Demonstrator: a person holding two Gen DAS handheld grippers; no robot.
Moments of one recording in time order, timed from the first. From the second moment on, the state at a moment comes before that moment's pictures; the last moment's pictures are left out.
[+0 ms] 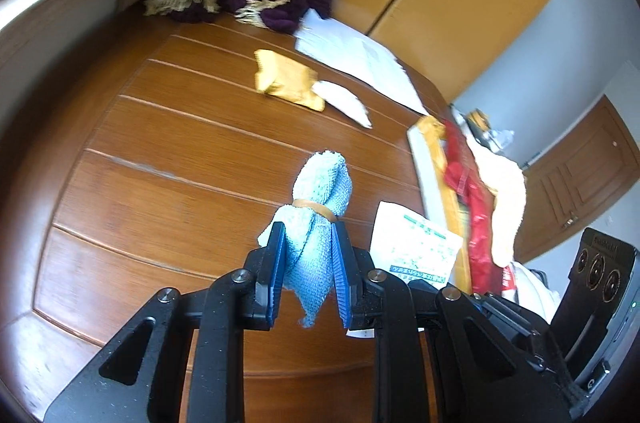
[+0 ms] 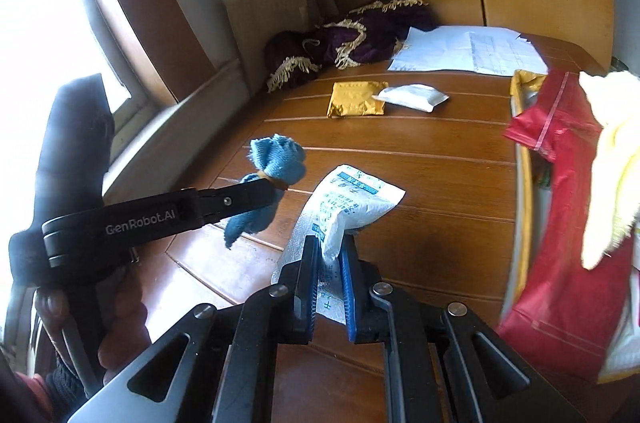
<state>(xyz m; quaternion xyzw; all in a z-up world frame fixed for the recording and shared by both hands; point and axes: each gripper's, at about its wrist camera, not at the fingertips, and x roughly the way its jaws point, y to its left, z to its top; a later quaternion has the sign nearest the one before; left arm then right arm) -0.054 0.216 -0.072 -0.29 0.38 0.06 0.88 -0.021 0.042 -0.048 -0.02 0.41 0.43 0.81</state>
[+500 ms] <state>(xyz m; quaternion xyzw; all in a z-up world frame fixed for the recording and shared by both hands) -0.035 0.123 -0.022 -0.27 0.39 -0.05 0.88 -0.017 -0.061 -0.001 0.02 0.33 0.39 0.86</state>
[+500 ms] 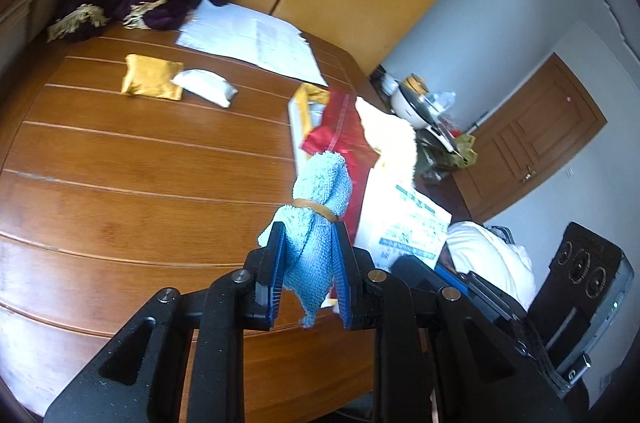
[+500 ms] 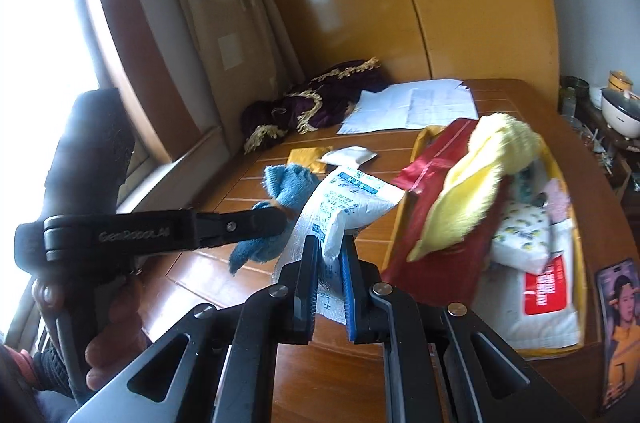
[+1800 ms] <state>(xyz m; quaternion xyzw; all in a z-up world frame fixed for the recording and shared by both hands) 0.051 -0.019 -0.060 -0.28 0.50 -0.14 0.81 0.141 -0.146 -0.036 0.02 0.43 0.30 0.85</state>
